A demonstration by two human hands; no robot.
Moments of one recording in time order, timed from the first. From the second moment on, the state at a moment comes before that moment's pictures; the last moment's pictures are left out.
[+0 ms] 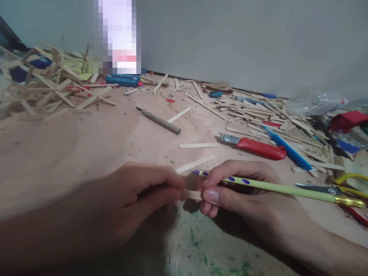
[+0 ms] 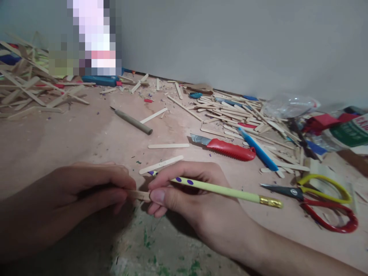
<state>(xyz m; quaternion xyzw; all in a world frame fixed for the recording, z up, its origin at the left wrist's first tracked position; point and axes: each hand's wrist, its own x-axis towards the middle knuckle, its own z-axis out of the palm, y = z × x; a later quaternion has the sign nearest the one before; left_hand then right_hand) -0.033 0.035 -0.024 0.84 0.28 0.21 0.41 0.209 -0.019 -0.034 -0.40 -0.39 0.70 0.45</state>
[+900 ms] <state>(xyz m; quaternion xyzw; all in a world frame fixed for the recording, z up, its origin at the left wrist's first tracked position) -0.032 0.027 -0.037 0.89 0.32 0.21 0.23 0.206 -0.026 -0.044 -0.60 -0.51 0.30 0.54</state>
